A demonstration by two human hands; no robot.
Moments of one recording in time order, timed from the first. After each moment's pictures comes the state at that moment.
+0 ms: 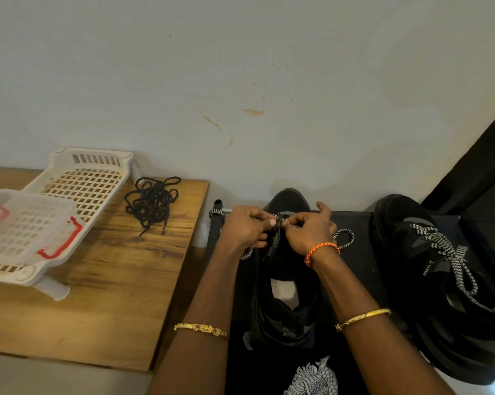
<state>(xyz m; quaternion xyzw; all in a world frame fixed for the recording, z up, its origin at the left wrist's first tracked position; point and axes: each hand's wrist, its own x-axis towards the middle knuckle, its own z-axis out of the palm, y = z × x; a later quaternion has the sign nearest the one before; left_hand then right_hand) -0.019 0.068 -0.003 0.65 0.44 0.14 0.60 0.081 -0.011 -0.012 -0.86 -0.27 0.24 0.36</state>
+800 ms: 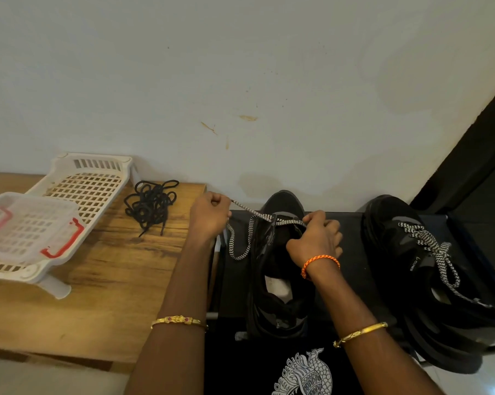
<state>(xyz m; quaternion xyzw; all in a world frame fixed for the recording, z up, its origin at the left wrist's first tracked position) -0.042 0.097 0.002 0.62 0.52 0.31 0.50 0.070 -0.035 -0.005 -0.90 -0.23 0.18 0.32</state>
